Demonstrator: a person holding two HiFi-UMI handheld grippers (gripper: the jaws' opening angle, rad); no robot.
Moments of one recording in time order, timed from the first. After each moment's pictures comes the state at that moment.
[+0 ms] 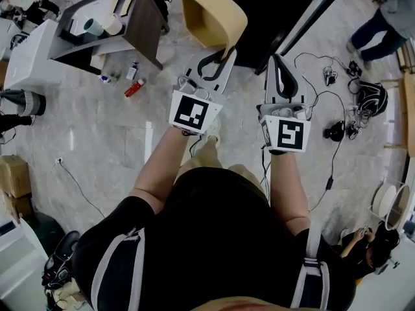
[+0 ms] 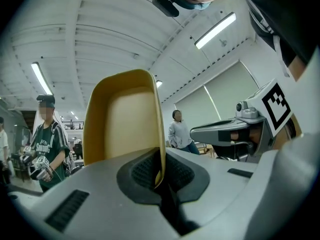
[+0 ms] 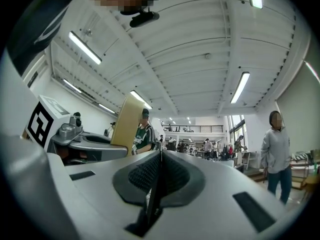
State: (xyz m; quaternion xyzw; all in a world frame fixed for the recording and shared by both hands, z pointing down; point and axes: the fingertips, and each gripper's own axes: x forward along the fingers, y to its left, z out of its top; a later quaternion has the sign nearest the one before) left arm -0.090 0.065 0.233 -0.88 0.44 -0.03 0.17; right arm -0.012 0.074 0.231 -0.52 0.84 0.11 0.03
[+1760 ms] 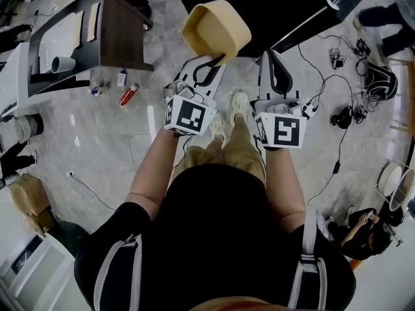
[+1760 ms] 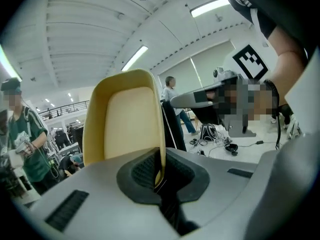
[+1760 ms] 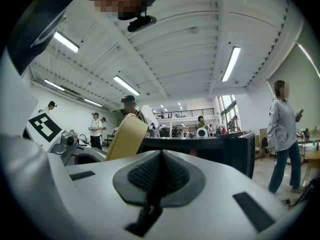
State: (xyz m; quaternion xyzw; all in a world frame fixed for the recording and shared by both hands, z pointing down) left arm -0.114 -0.200 0.414 -0.91 0.36 -0.20 0.09; right arm -0.035 -0.208 0.349 -0.56 0.83 0.01 0.00
